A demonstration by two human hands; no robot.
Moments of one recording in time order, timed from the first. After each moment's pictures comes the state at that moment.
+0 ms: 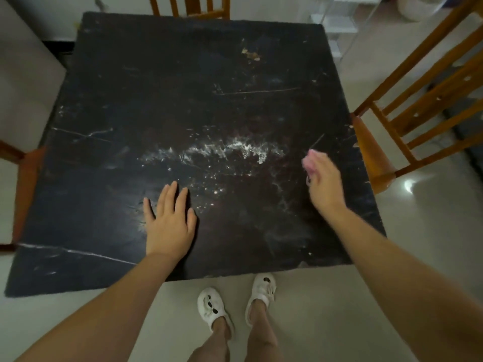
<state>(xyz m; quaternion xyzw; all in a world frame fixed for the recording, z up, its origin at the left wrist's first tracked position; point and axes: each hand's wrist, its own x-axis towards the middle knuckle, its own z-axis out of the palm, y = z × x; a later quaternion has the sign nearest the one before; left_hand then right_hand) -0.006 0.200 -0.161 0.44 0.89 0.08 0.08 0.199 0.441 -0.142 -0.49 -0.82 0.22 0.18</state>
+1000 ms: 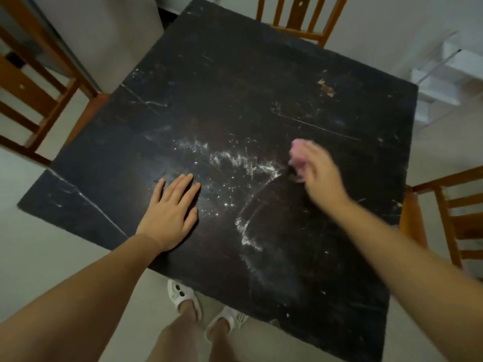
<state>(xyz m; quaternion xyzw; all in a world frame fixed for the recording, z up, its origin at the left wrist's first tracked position) -0.005 0.204 -0.161 0.42 0.91 0.02 0.05 0.094 0.506 -0.110 -0.16 -0.90 0.39 0.15</state>
